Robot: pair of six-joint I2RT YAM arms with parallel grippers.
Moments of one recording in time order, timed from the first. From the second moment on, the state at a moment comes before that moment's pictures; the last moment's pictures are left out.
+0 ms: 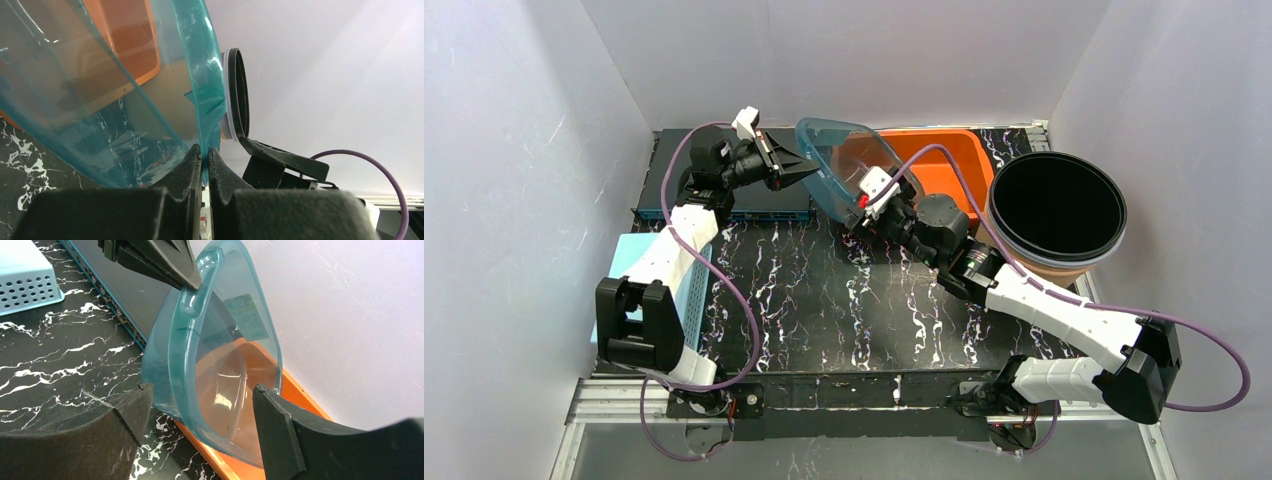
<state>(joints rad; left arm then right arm) -0.16 1.49 1.16 0.17 0.91 -1.20 0.95 1.20 1.02 0.13 0.15 -0.43</state>
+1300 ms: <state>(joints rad) -0.21 1.32 1.24 -0.13 0.91 -0.83 0.93 1.46 1.29 -0.07 -0.02 -0.02</state>
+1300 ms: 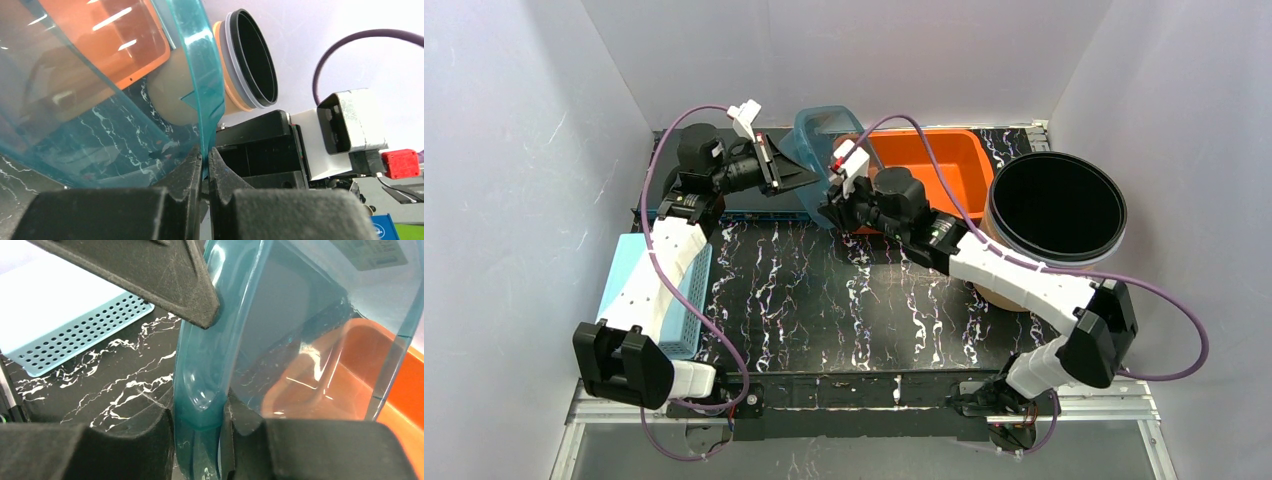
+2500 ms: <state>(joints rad) -0.20 1.54 1.66 -0.99 0.60 -0.60 1.16 1.35 1.10 -0.05 0.29 -0.75</state>
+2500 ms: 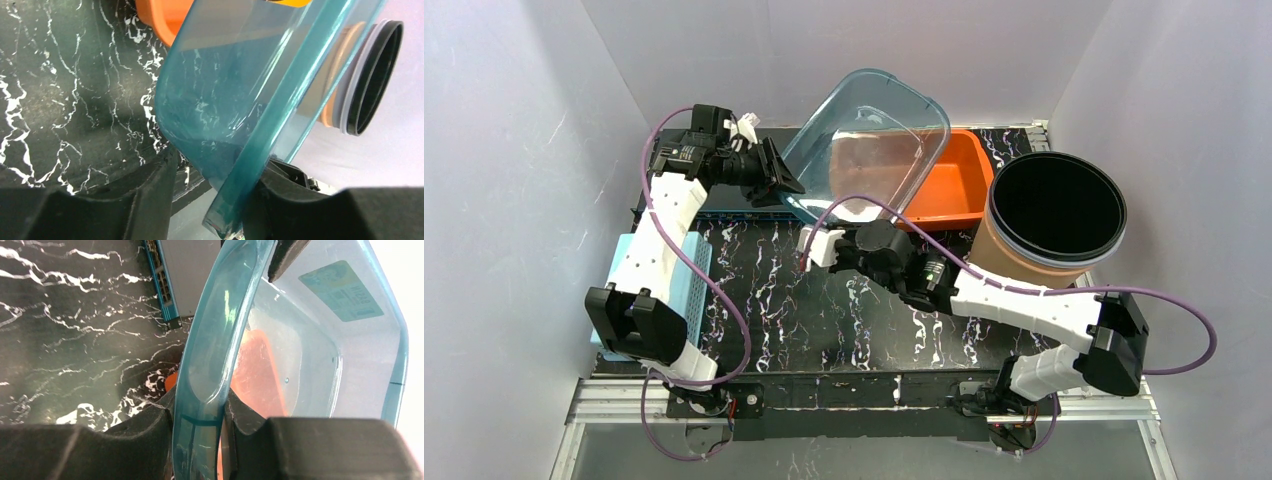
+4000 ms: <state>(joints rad) -0.21 0.79 1.25 -0.91 -0.12 -0.29 0.95 1.44 1.56 -0.23 0.16 0.35</state>
